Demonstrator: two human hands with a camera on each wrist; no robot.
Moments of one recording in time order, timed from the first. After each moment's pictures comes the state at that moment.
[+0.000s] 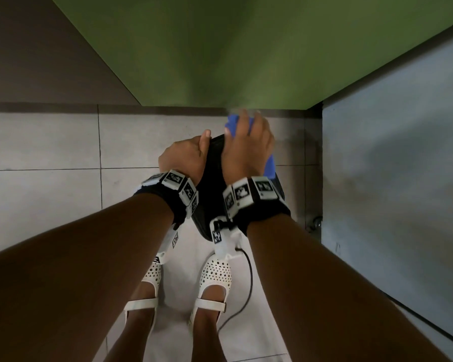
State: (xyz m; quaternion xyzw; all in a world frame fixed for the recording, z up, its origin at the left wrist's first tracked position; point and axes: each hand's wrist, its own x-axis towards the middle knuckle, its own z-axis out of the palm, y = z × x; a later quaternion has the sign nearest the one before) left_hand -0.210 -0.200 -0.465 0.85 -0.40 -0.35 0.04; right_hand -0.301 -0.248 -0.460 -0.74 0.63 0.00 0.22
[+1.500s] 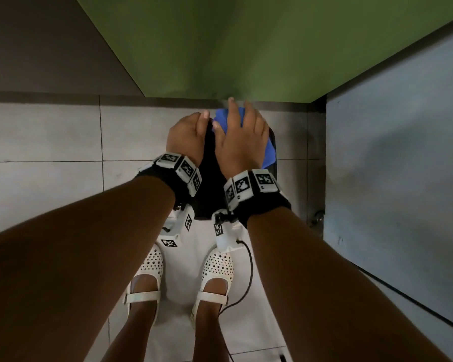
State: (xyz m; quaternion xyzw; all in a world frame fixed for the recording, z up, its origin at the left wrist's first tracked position) left_hand -0.200 -0.207 -0.472 0.82 -0.34 -0.35 0.31; right_hand -0.292 -0.237 -0.469 -0.79 0.58 -0.04 0.17
